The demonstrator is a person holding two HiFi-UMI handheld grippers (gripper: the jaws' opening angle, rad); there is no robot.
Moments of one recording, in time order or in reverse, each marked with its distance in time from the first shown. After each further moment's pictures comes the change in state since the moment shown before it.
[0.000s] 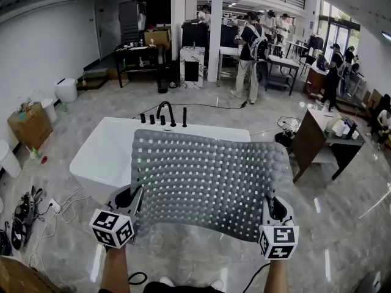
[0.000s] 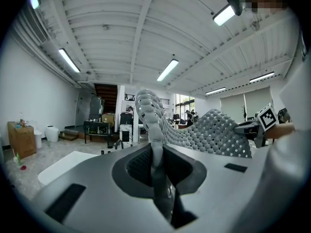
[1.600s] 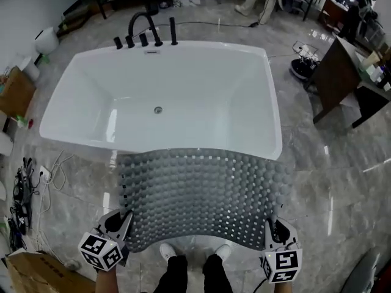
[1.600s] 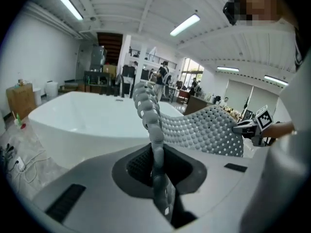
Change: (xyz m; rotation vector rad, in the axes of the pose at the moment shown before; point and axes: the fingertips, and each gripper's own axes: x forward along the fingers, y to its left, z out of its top) left arm 0.046 0.013 -0.340 -0.195 0.496 -0.040; right arm 0.065 0.046 -0.329 0.044 0.492 0.162
